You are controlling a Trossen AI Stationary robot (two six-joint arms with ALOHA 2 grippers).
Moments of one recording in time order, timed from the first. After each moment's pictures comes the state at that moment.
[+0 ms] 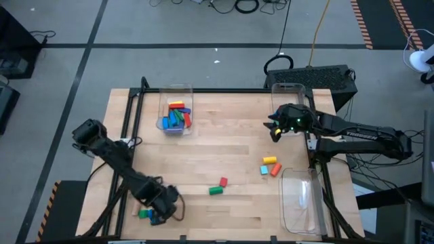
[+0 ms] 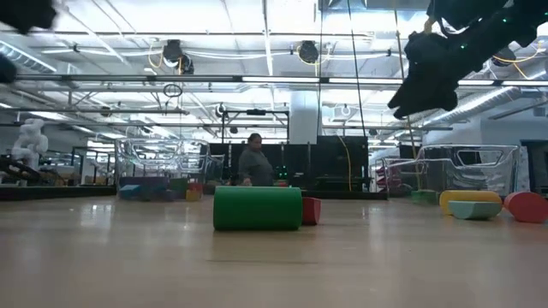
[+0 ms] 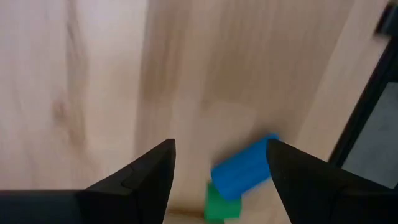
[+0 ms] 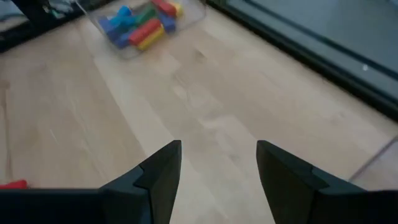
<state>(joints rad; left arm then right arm) -0.73 1.65 1.10 -0.89 0.16 -0.95 -0.32 0.79 0.57 -0.37 0.13 0.32</state>
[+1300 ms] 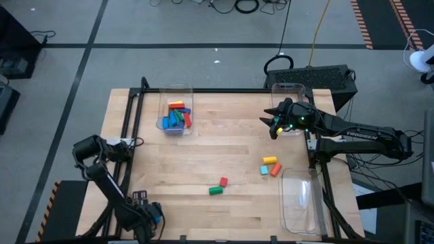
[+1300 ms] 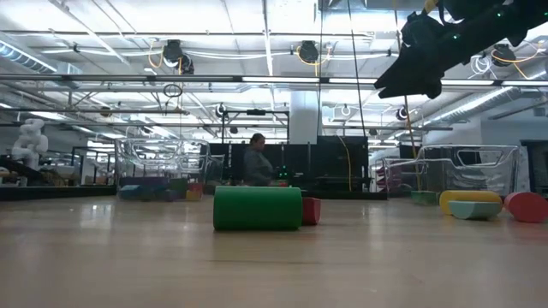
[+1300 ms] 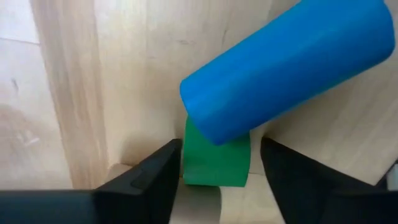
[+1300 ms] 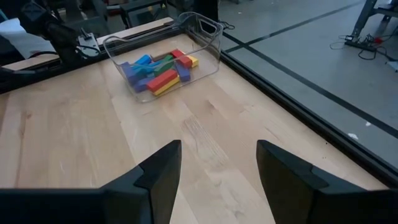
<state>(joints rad) -1.04 1.83 1.08 -0.89 0.19 -1.20 -0.32 0.79 0.57 -0.18 0.13 0.20</state>
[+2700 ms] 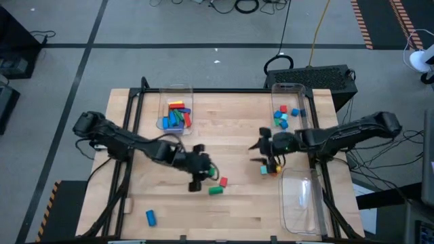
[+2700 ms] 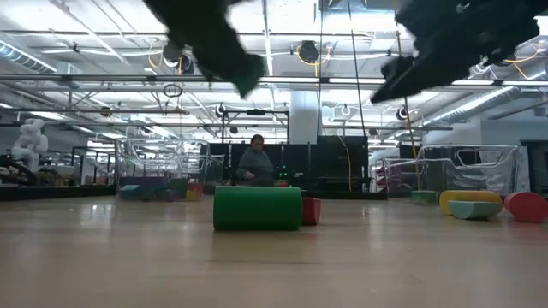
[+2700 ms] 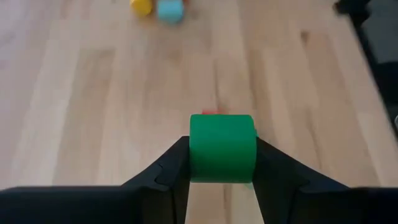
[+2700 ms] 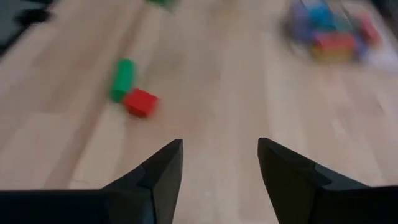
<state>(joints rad) -0.28 1.57 1.08 -0.30 -0.07 -0.21 0.13 1.07 0.57 -0.09 0.05 -0.04</state>
